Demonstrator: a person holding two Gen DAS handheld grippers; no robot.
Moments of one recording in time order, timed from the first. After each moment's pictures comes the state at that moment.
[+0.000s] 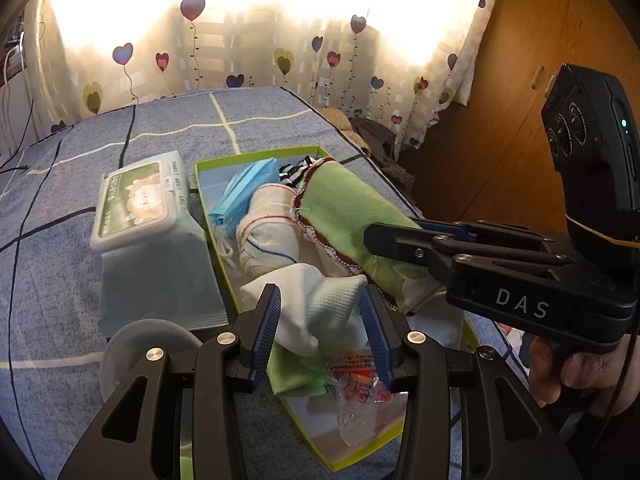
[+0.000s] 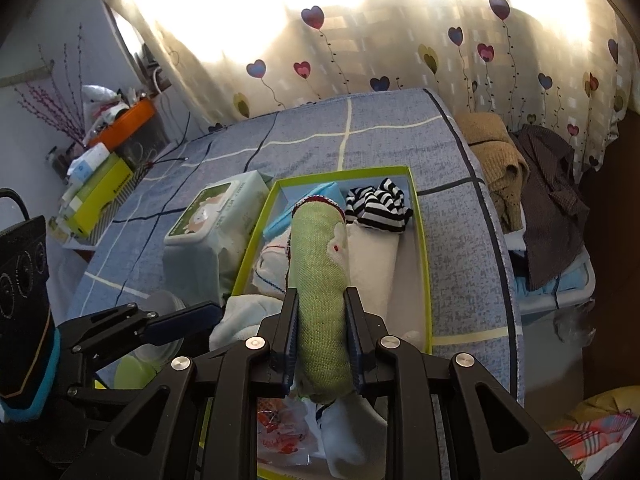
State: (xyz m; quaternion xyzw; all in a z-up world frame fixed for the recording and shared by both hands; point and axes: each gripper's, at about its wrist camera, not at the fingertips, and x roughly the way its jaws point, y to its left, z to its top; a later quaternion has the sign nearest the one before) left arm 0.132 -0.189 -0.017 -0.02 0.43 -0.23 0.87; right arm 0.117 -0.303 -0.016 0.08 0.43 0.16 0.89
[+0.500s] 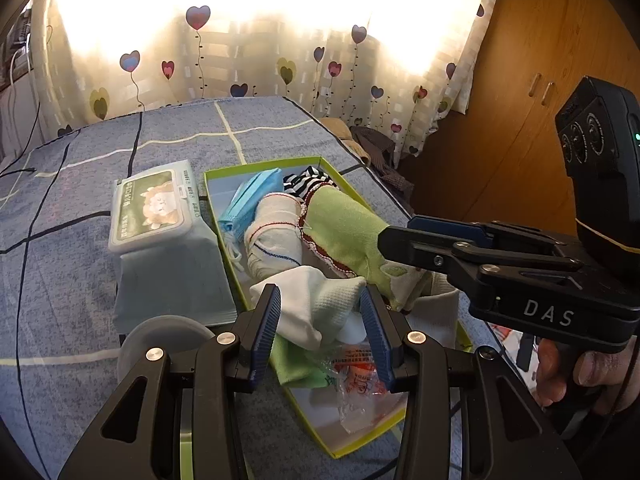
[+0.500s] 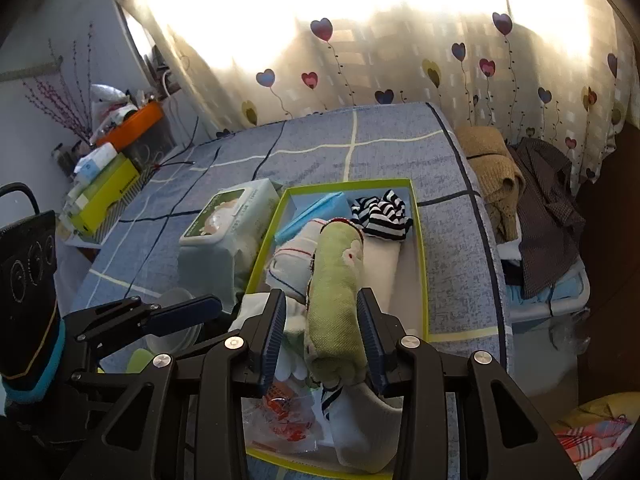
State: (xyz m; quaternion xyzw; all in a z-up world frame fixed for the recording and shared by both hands) left arm 0.123 -0.178 -0.004 -0.02 0.41 -0.23 0.88; right arm 0.099 -0.301 0.004 0.06 0.41 0.16 0.90
